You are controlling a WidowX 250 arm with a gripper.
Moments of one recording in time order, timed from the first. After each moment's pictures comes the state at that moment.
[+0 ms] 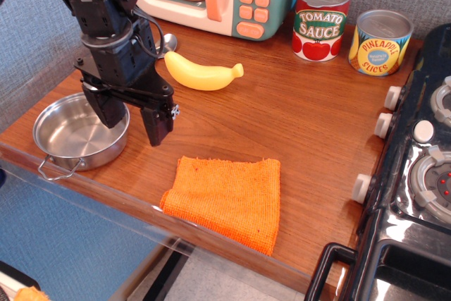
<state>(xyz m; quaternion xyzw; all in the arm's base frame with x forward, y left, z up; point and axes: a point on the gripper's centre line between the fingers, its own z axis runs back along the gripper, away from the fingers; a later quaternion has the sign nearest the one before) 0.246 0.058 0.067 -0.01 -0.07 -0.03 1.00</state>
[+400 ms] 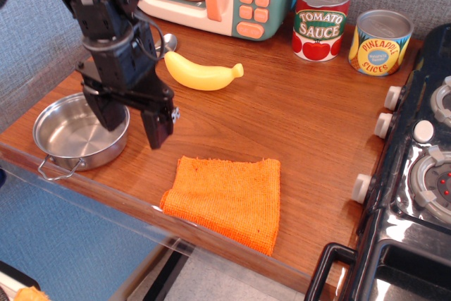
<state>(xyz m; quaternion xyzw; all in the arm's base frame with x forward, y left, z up) 0.243 0.056 0.060 -0.01 -0.06 -0.02 1.00</state>
